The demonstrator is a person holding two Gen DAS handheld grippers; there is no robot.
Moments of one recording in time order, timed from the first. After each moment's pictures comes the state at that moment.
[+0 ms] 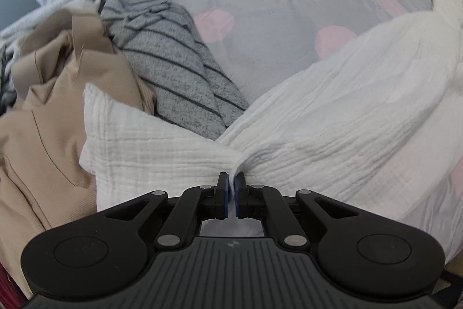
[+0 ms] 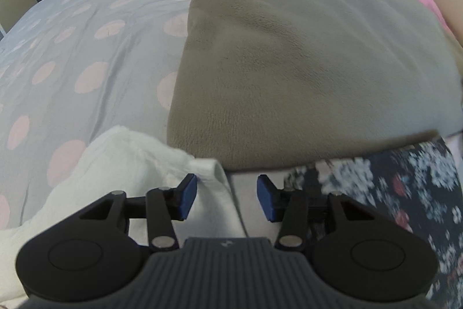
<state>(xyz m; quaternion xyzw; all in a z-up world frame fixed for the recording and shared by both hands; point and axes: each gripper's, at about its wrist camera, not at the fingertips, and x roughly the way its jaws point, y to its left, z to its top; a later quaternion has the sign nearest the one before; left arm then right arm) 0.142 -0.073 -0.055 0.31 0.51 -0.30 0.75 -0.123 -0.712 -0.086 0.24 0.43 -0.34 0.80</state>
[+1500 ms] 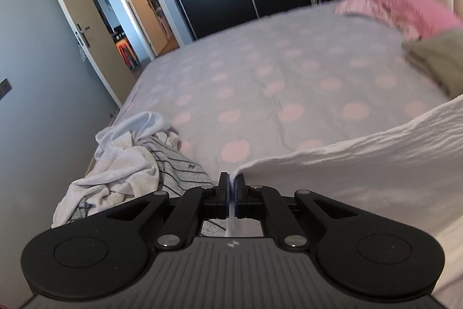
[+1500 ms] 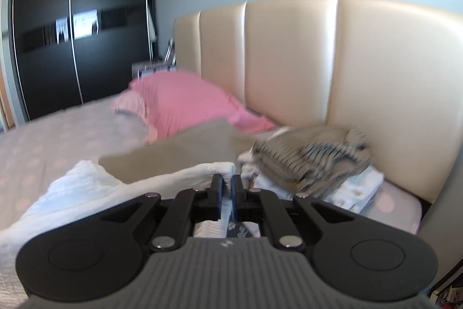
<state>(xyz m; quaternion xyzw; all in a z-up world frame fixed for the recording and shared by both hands) 0.127 -0.142 0.086 0.30 0.27 -0.30 0.86 -0.400 -0.559 0.119 0.15 0.18 -0.58 0.78</state>
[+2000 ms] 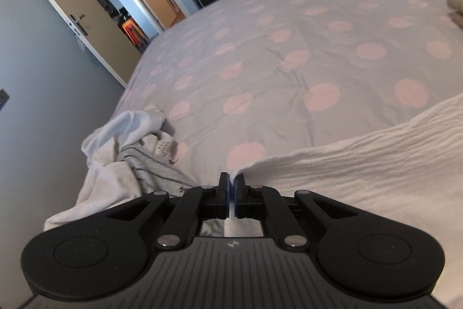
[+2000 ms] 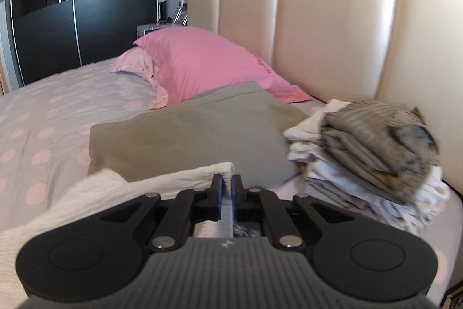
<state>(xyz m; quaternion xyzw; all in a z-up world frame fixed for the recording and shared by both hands) 0.222 -0.254 0.007 0.36 0.31 -0.25 0.84 -0.263 -0.674 0.030 0.16 0.25 -0.57 0.77</state>
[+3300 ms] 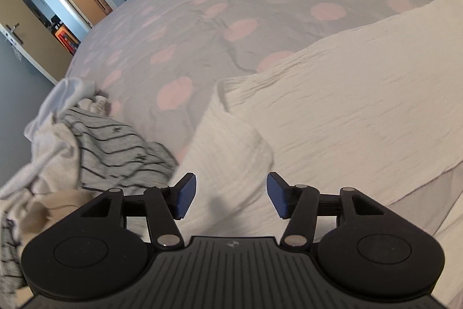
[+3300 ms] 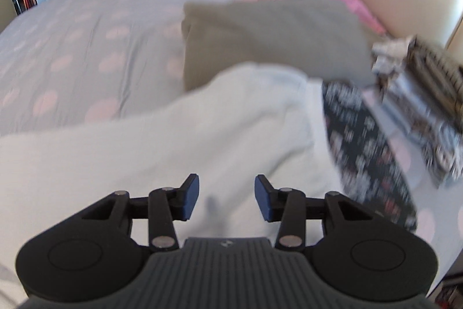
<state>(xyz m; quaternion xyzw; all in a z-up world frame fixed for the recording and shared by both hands) 0.162 -0.181 -0.056 0.39 0.33 -0.38 0.77 -0.217 -0.549 -0.016 0.22 0.42 -0.42 0.77</state>
